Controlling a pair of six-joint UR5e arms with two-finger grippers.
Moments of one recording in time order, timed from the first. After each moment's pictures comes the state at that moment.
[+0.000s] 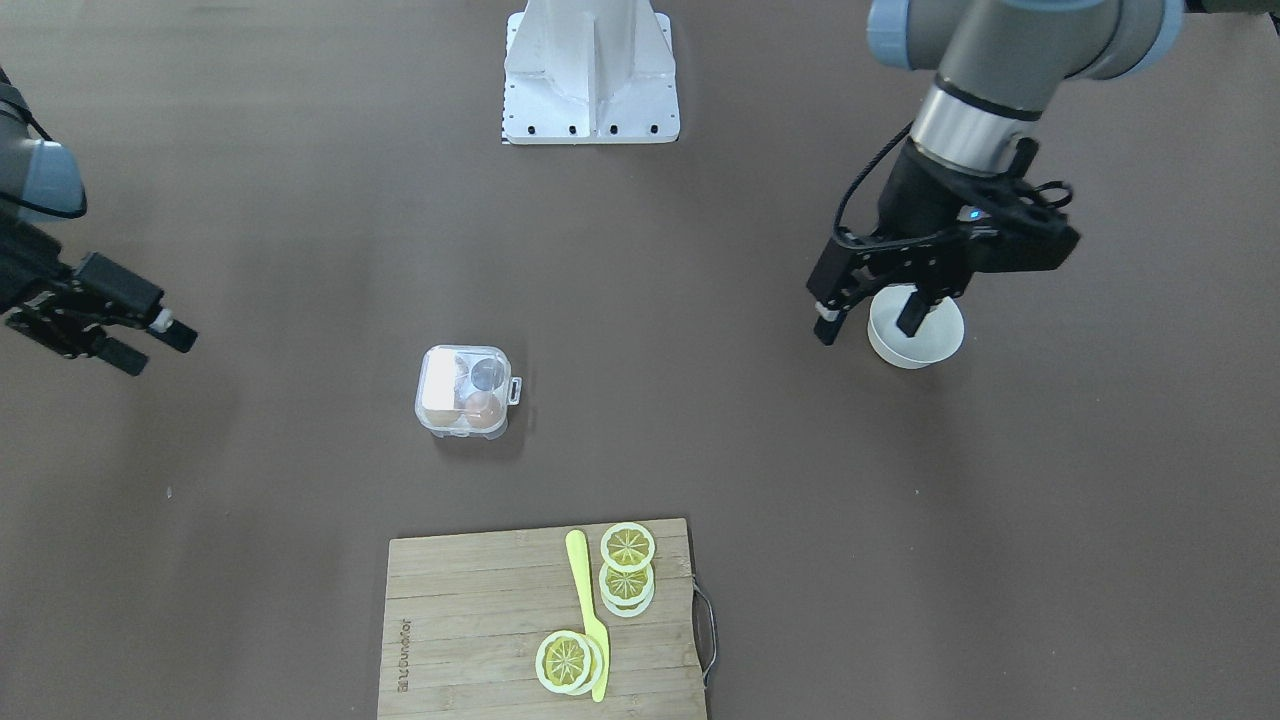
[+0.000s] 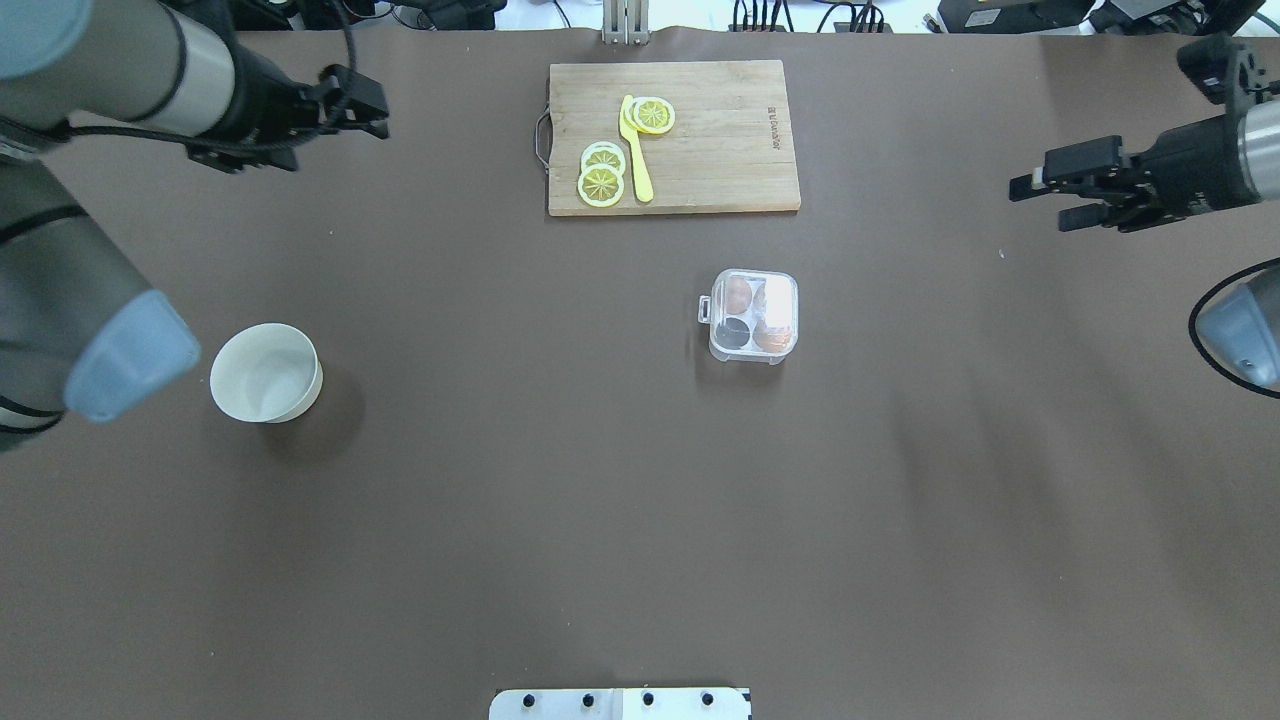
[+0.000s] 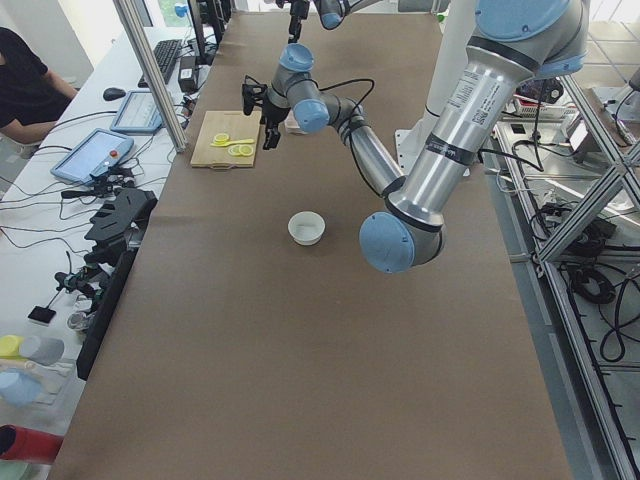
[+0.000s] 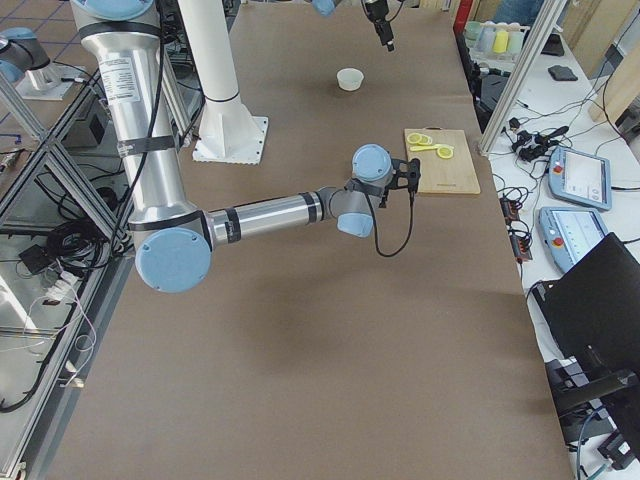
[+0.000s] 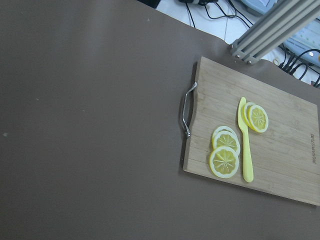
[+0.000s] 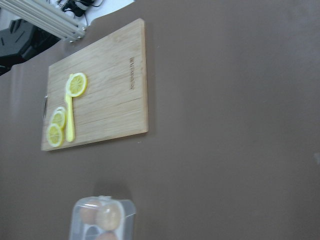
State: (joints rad) left arm -0.95 -2.05 -1.96 -1.65 -1.91 -1.20; right arm 1.17 -1.42 1.58 -0.58 2.41 1.17
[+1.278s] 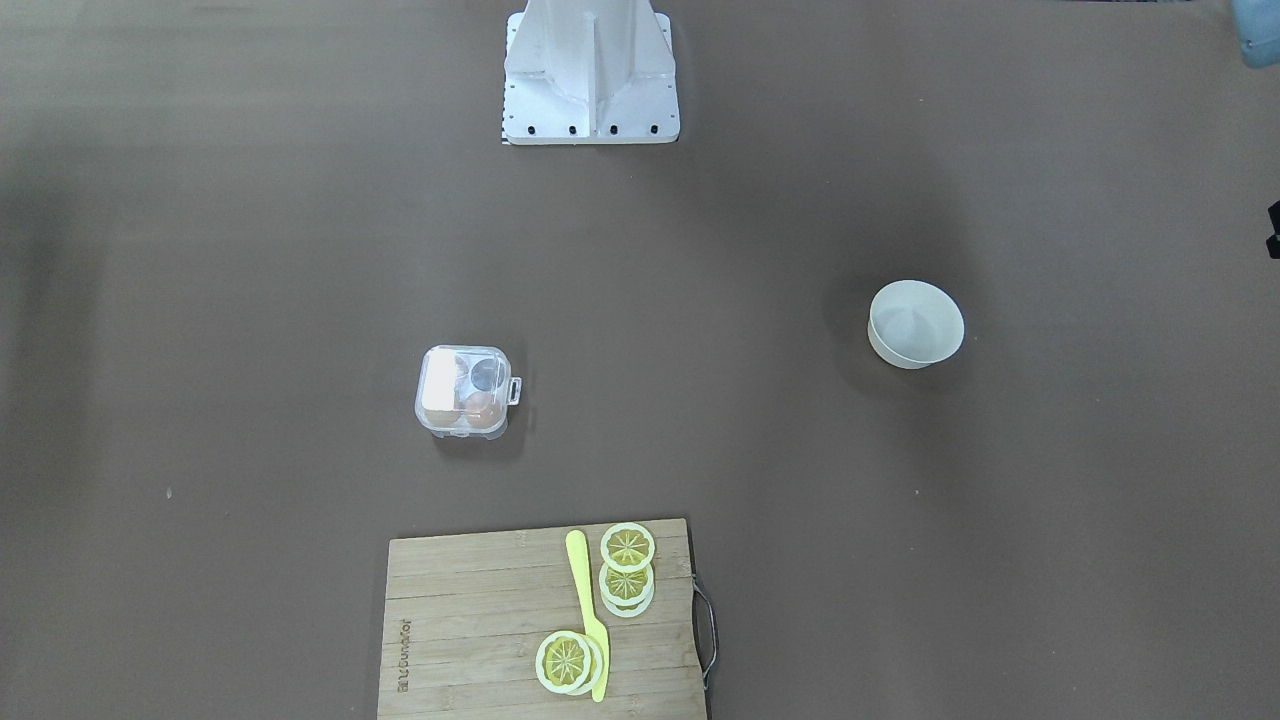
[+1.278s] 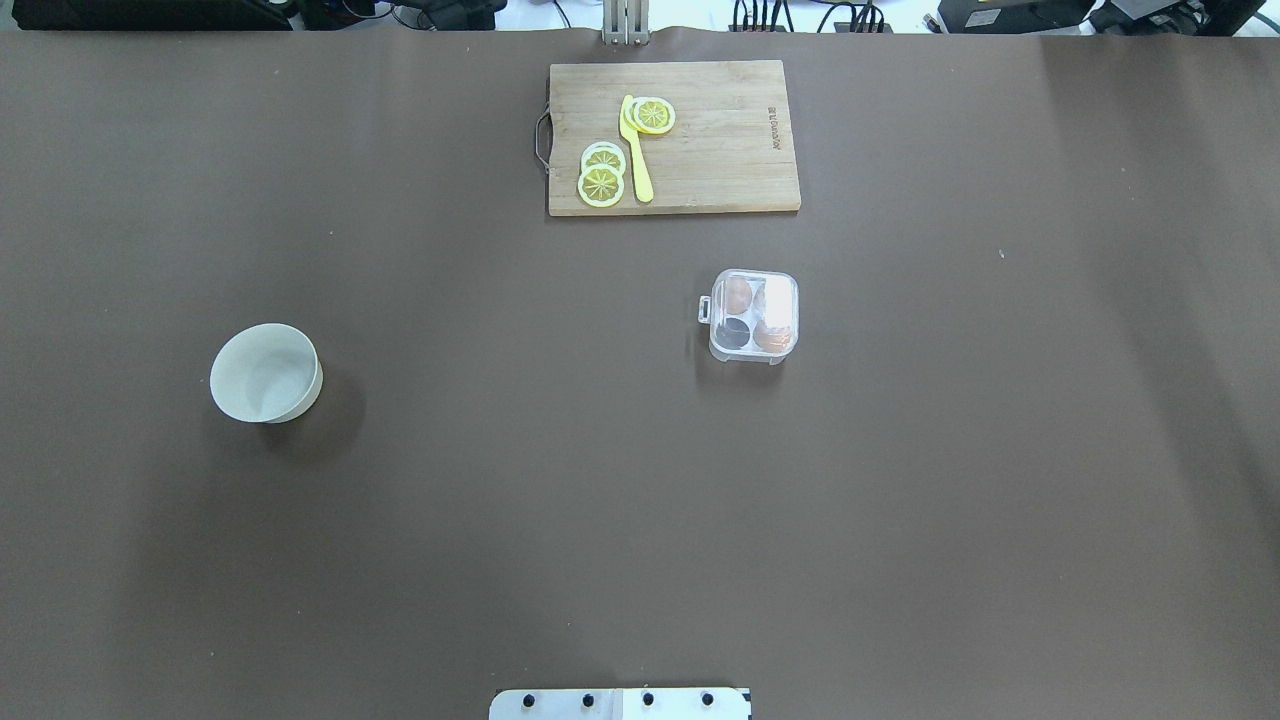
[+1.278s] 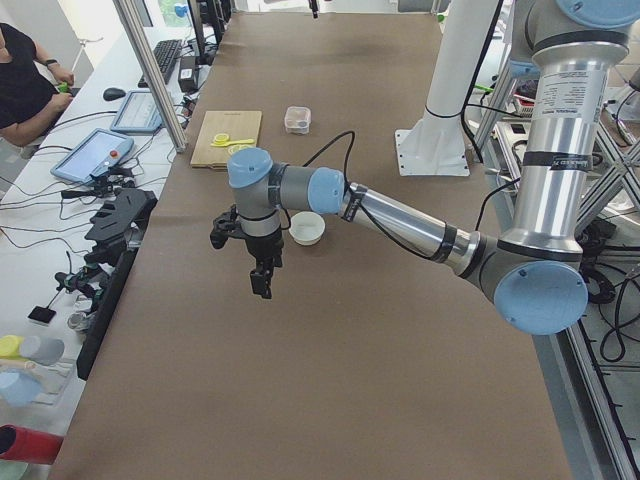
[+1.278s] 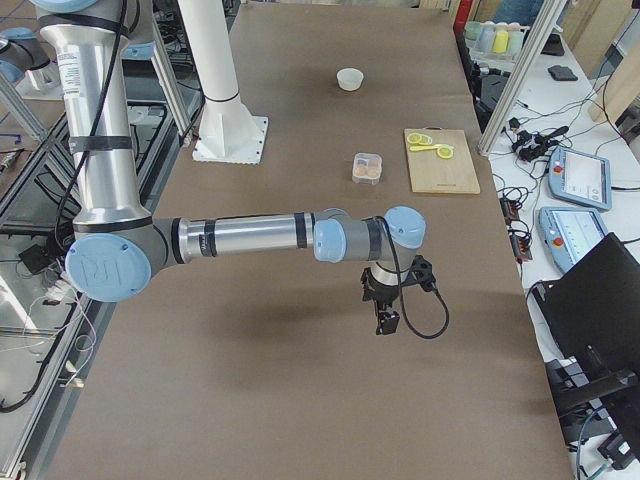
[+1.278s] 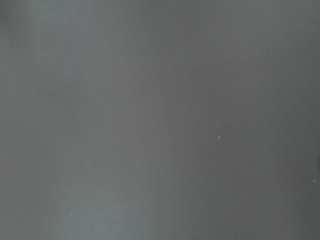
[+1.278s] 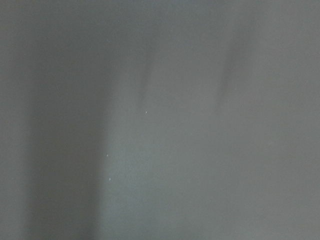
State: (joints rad) left arm -1.46 -1.64 -1.86 -1.26 -2.18 0.01; right arm 1.47 -1.54 1.59 -1.72 2.28 -0.23
